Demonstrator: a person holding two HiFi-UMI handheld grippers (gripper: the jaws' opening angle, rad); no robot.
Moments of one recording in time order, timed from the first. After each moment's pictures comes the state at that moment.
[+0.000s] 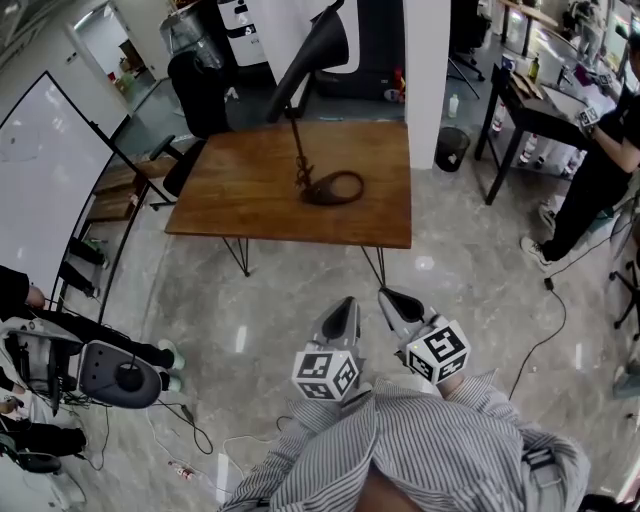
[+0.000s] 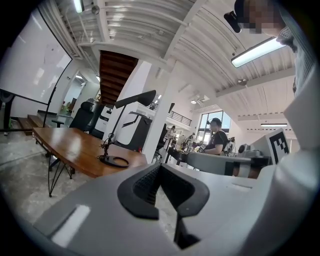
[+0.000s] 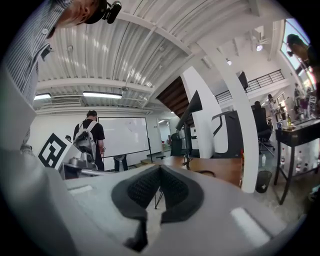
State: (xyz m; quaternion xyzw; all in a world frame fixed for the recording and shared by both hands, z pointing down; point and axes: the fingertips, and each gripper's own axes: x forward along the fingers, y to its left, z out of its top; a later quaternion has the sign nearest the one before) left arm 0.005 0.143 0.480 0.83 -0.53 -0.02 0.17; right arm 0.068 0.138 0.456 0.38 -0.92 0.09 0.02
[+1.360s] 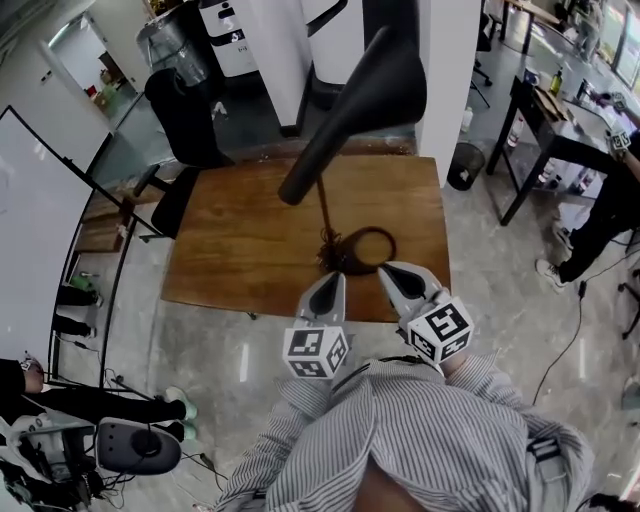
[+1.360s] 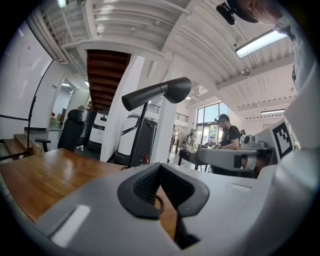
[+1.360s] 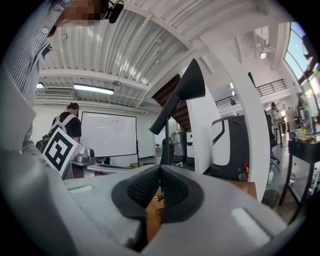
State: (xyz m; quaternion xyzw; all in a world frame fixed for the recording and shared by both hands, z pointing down) left arm -0.111 -0.191 0.468 0.85 -0.52 0.01 0.11; right arm -0.028 -0.185 0.442 0.40 -0.92 0.05 0.02
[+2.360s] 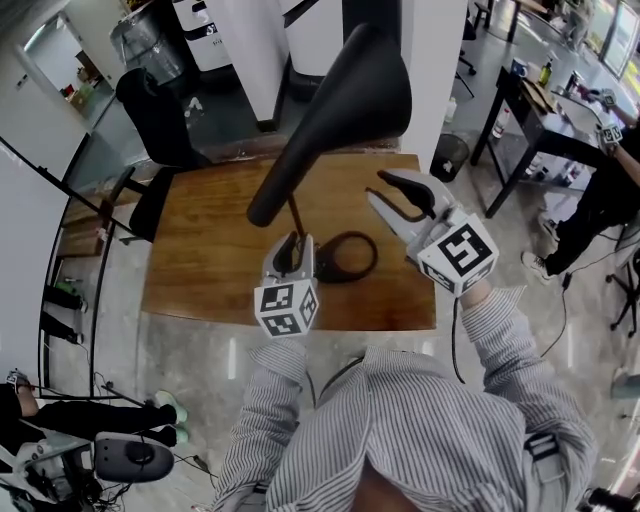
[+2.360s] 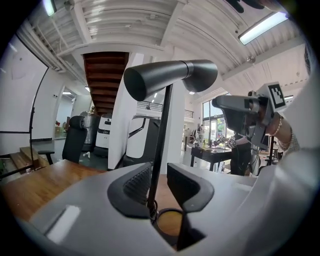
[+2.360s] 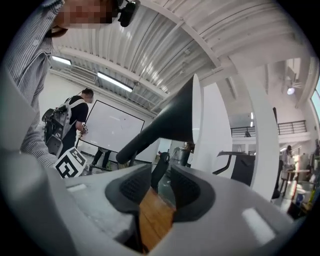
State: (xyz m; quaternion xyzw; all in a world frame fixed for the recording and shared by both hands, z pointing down) left arm -0.130 -0.320 0.462 0.83 -0.55 0.05 0.08; right arm 0.008 -0.310 0.314 0.36 -0.92 -0.13 0.03
